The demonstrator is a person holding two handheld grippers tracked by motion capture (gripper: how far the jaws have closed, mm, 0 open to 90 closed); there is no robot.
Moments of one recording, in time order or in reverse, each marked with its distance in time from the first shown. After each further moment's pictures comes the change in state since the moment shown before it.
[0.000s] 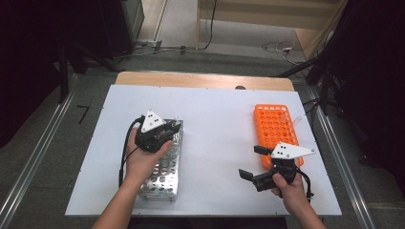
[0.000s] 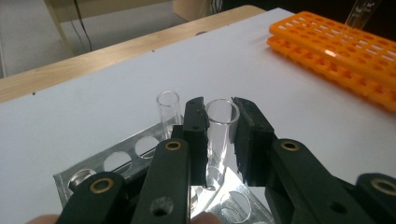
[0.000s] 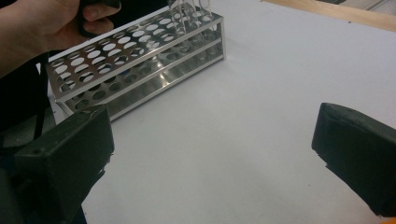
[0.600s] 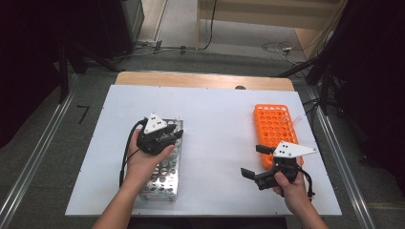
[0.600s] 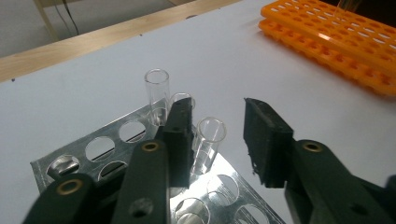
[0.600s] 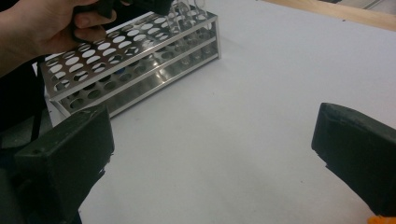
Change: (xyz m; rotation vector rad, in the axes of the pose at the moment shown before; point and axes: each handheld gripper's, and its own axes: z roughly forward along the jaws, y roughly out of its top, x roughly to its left) left arm -0.002 -0.004 0.000 0.046 -0.038 -0.003; right arm -0.007 -0.001 -0.003 0.002 -0.006 0.007
